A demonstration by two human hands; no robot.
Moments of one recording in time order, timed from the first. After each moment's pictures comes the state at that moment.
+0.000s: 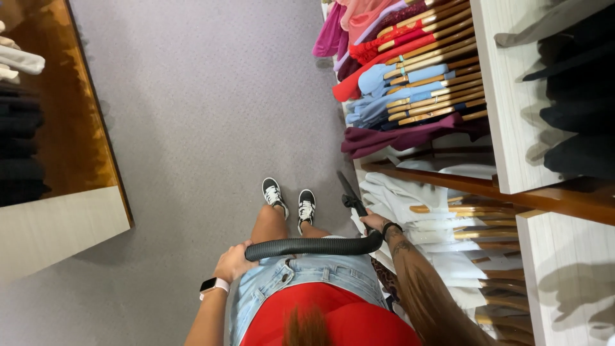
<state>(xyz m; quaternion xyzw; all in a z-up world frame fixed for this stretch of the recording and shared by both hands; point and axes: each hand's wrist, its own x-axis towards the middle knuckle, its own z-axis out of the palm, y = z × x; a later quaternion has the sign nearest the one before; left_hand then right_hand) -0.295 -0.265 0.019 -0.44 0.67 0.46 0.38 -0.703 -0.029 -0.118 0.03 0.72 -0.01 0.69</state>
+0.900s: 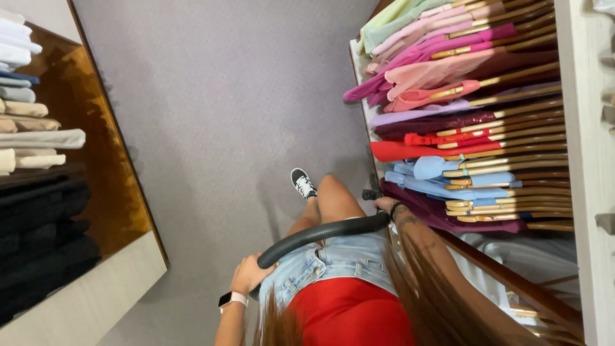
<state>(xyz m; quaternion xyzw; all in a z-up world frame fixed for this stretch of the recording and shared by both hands) -0.364 -0.556 0.022 -0.52 0.59 0.50 0.35 -0.798 -0.348 -0.200 0.06 0.78 0.04 0.63</state>
